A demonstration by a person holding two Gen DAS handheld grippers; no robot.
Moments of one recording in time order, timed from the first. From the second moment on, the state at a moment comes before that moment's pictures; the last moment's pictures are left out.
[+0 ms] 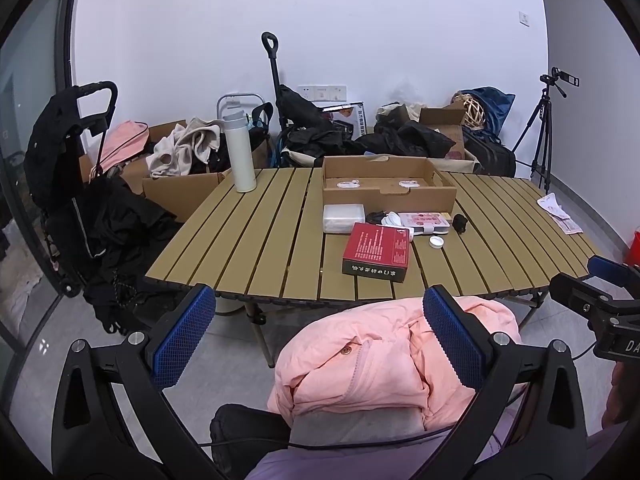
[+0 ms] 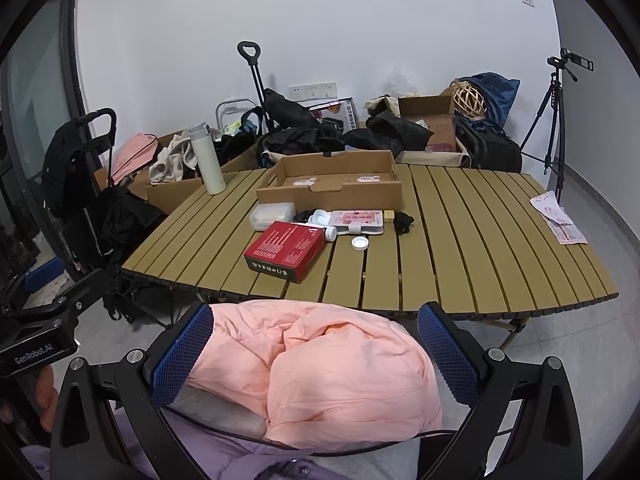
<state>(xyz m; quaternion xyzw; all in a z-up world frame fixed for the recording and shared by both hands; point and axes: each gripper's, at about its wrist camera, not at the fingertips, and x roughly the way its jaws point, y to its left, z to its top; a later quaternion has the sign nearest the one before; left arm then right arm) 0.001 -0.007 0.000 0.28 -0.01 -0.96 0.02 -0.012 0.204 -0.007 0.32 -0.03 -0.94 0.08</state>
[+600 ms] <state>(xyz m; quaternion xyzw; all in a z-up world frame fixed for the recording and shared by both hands) 0.001 -0.007 -0.002 0.28 -0.02 -0.96 0.02 -0.010 0.201 -0.008 0.32 -0.03 -0.94 0.09</state>
